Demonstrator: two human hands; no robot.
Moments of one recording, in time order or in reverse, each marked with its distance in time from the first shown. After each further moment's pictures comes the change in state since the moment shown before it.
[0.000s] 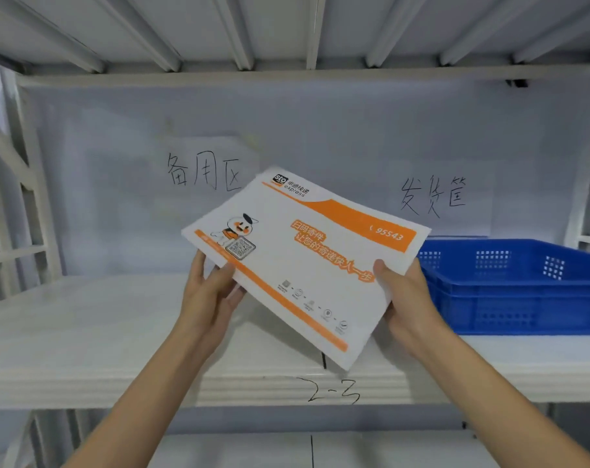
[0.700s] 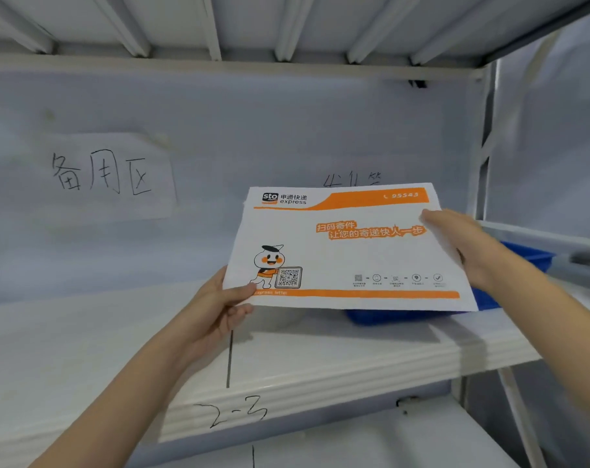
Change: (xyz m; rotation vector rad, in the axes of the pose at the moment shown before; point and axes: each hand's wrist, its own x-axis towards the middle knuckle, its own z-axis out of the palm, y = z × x) left_hand 0.013 -0.065 0.101 0.144 -0.295 -0.511; right_hand 0.040 -0.129 -0.166 -0.382 0.154 0.156
